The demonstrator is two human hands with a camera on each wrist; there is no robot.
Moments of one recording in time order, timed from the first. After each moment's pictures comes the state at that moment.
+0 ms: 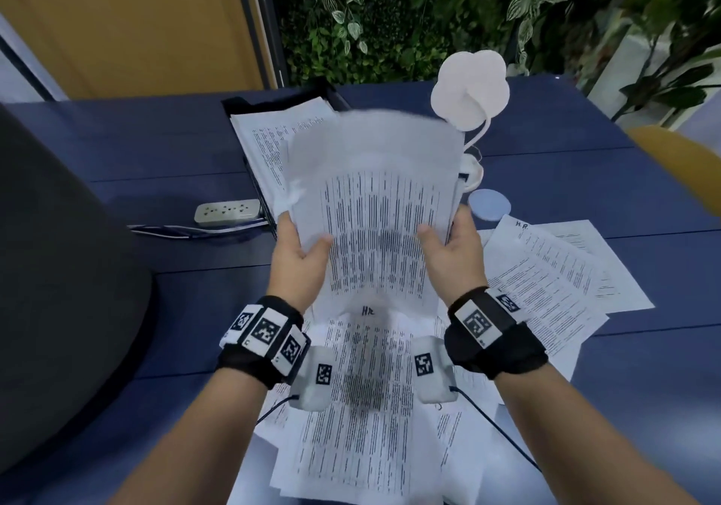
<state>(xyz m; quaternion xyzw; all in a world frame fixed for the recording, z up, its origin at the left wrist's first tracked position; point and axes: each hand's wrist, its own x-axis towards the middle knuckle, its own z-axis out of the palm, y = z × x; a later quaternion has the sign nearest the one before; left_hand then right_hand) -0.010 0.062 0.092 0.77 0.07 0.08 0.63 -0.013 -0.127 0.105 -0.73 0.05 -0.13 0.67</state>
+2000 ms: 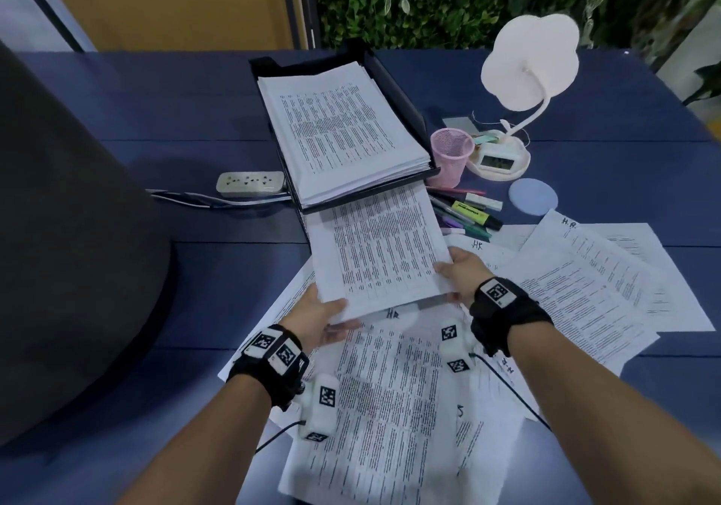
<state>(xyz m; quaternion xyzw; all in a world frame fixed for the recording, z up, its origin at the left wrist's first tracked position) -0.023 0.101 -0.027 0.59 0.27 -0.26 0.71 0.054 -0.151 -0.012 -0.77 0.18 0.24 0.57</state>
